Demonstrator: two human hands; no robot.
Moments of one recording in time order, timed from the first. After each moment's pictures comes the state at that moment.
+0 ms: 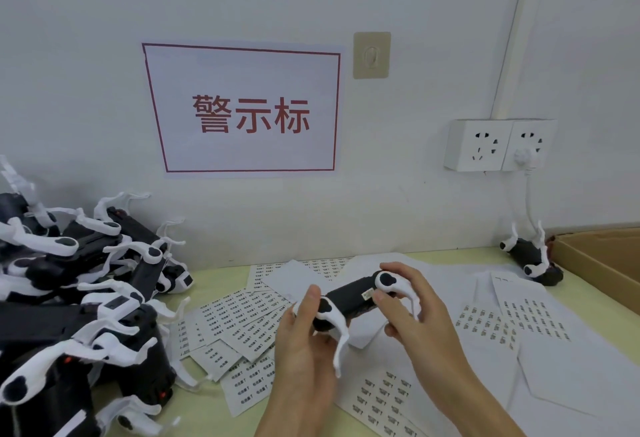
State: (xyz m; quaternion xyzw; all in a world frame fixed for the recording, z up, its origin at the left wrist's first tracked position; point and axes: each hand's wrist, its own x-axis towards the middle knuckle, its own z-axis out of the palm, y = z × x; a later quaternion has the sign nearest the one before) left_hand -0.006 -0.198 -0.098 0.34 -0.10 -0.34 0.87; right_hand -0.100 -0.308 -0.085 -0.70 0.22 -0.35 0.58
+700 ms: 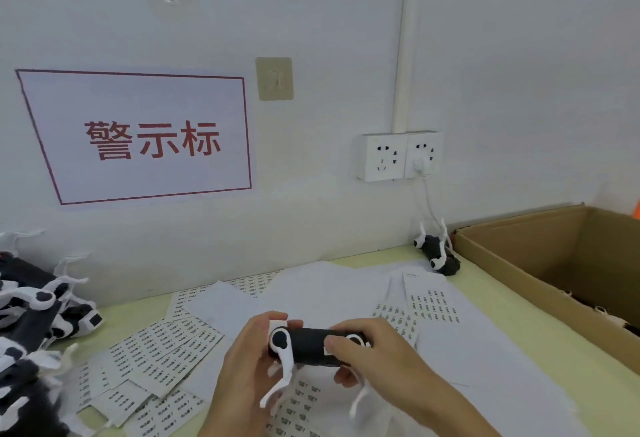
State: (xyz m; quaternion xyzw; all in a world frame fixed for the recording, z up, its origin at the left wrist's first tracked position) left_hand -0.028 -0.214 -0.095 0.50 -0.18 -0.33 0.78; right_hand -0.171 -0.328 -0.056 -0.77 0.26 -0.17 0.56
